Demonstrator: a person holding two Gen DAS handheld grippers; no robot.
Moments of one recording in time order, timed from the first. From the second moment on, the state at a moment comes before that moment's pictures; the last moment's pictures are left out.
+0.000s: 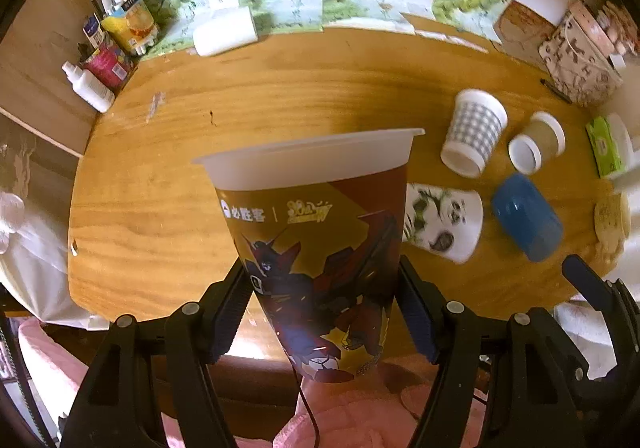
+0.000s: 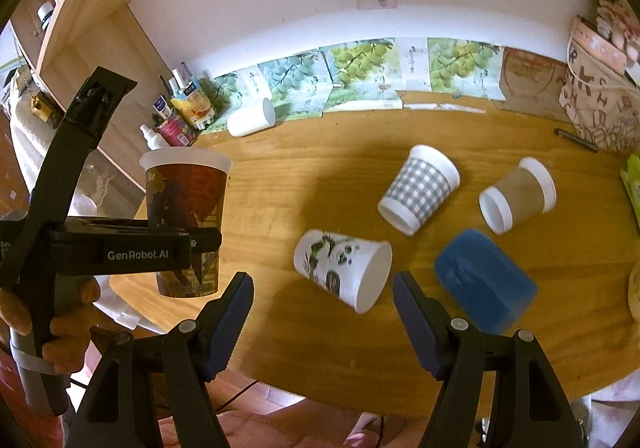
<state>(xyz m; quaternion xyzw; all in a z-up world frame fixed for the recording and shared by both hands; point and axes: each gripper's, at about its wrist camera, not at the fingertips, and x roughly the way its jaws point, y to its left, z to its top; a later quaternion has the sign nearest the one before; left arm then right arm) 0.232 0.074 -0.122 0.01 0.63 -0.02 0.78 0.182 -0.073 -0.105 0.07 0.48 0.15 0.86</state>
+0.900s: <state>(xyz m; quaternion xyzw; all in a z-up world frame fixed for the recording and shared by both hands) 0.179 -0.014 -0.175 0.06 0.68 -0.10 0.72 0.114 -0.148 -0.136 0.12 0.52 0.09 0.84</state>
